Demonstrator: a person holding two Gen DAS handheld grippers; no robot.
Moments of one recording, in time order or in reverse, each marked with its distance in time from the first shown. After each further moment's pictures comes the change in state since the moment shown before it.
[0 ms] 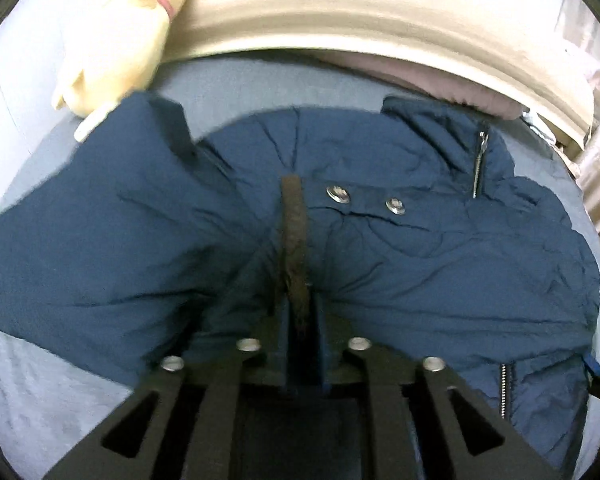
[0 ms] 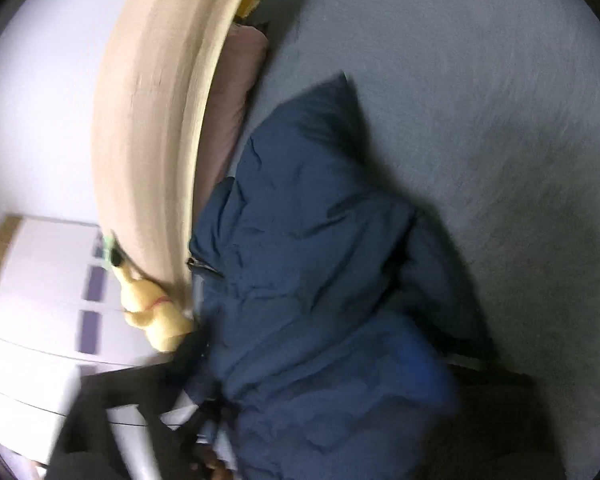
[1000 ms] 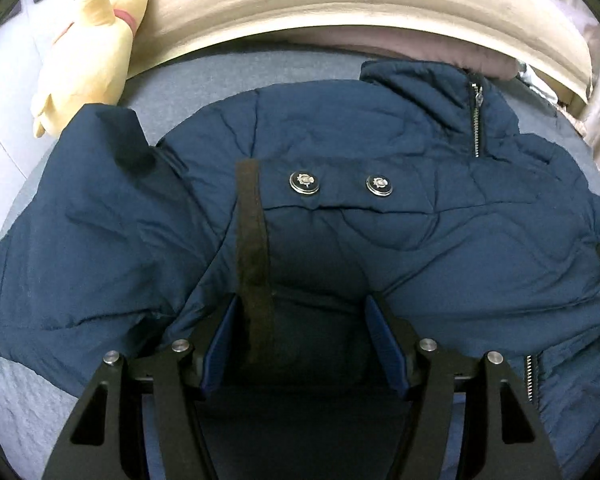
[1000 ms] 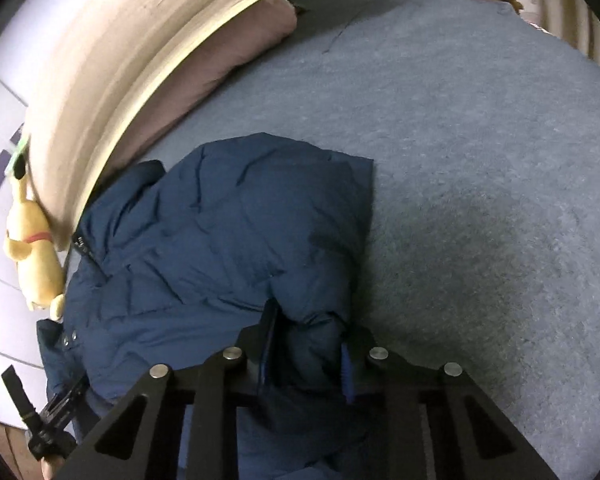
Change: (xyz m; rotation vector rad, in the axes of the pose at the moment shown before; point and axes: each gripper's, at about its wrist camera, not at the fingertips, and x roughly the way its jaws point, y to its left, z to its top) left arm 0.039 -0.036 -0.003 0.130 0.051 0.068; right arm 0.081 0.040 0.062 -0.423 0.025 -0.422
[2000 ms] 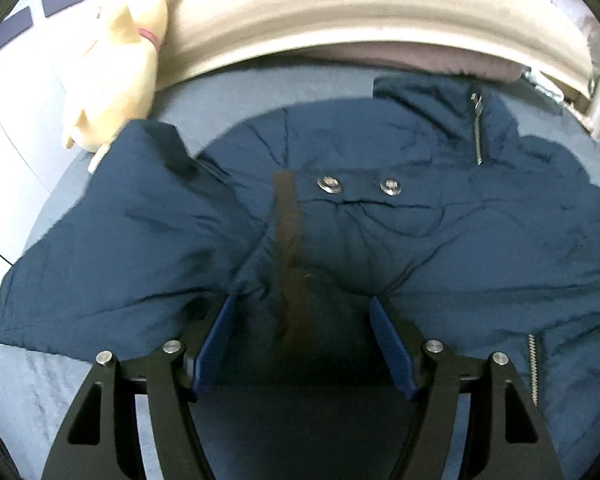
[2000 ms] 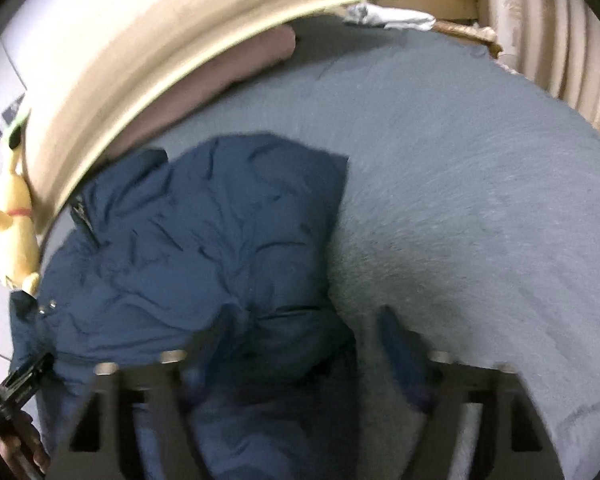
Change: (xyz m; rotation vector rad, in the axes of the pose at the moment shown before) left arm -0.044 0.006 -0.015 0.005 -0.060 0.059; right arm -0.055 0.009 -0.056 -0.076 -0.131 -0.136
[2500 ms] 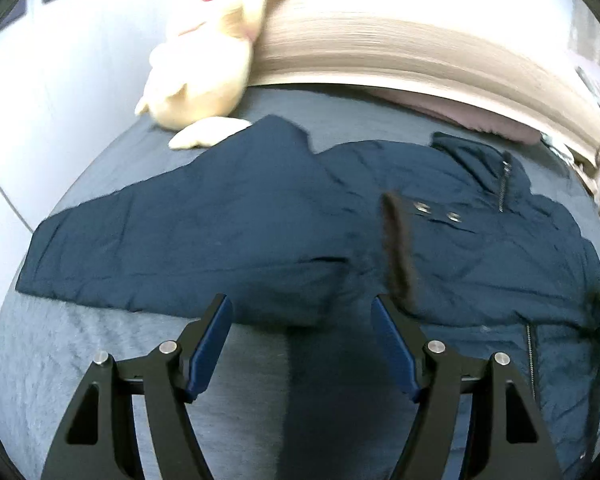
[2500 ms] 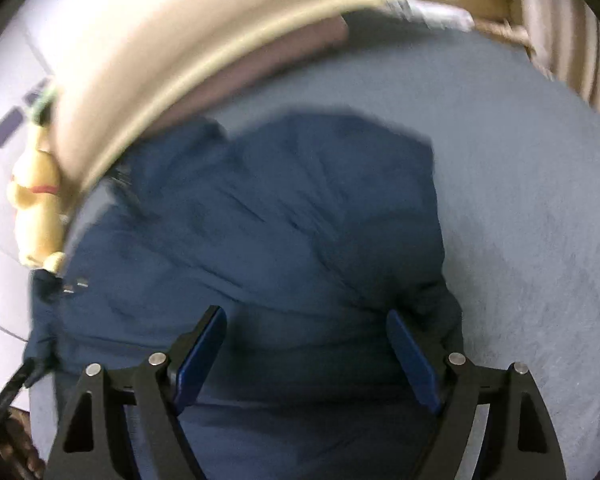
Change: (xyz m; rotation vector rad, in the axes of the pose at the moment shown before) left arm -0.044 0.096 -0.027 -0.190 -0.052 -0.022; right arm 0.021 0.043 -0.013 -0.044 0.074 0.076
